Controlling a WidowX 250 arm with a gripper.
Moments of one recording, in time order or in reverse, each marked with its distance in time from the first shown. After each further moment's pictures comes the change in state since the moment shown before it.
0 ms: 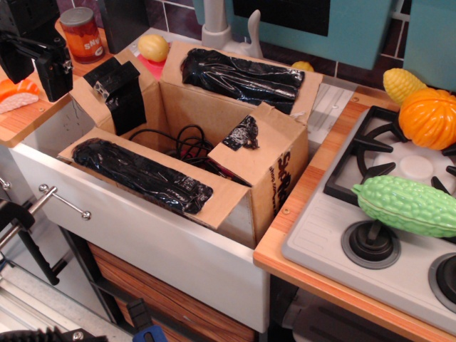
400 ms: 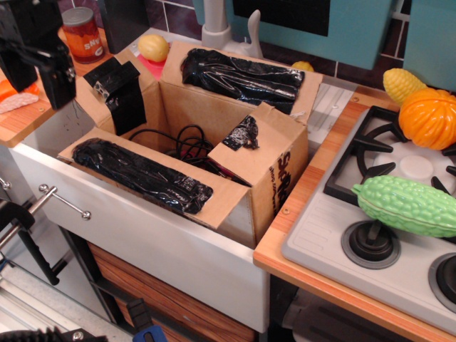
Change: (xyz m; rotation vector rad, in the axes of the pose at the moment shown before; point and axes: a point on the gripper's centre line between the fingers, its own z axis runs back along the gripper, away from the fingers) arm -0.002 -0.006 -0.013 -0.063 0.044 -0.006
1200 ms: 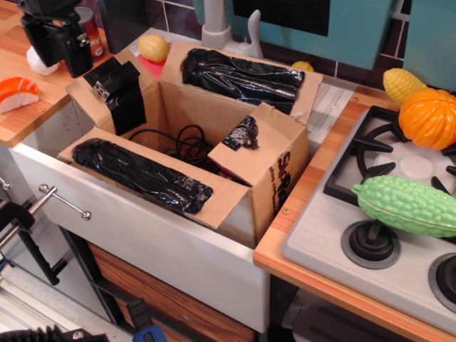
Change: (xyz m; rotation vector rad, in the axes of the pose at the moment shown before) arm 0.058 0.030 -0.008 -0.144 -0.011 -0.114
